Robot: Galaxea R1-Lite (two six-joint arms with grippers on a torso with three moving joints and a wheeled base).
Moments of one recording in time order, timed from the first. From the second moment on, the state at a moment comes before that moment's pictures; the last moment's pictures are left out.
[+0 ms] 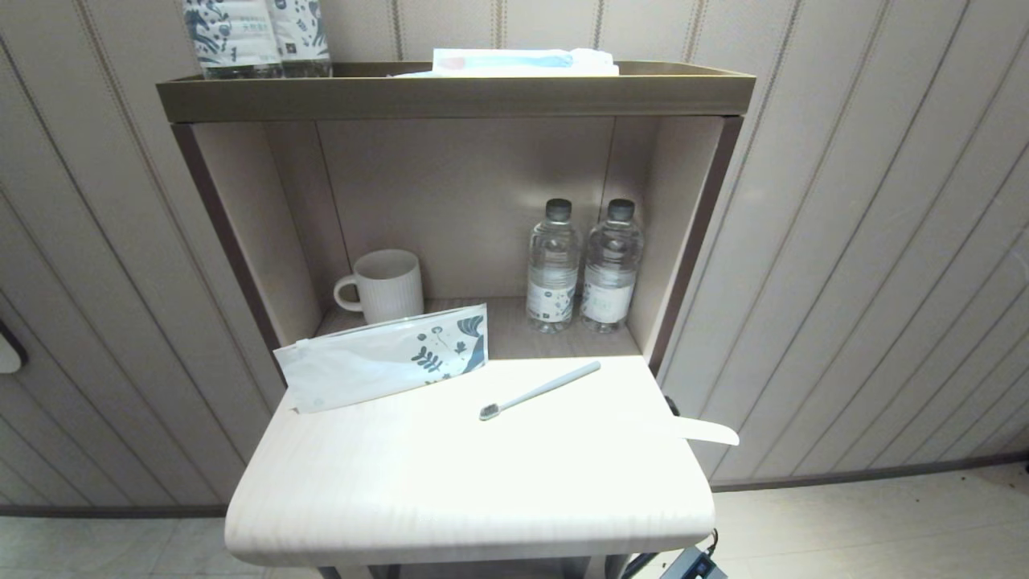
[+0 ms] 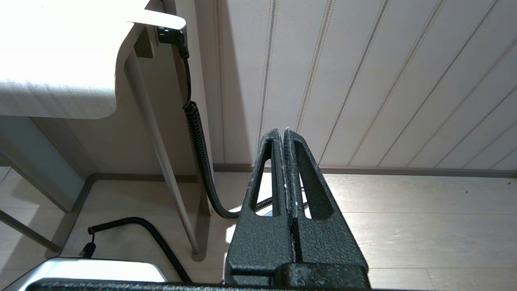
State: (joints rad) left arm 0.00 0.00 -0.12 0.32 -0.04 0.10; right arm 0.00 0.00 -0.05 0.15 0.01 -0.03
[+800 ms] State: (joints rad) left arm -0.02 0.57 -0.68 0.18 -0.18 0.03; right arm 0.00 0.00 -0.05 0.15 0.01 -0.04
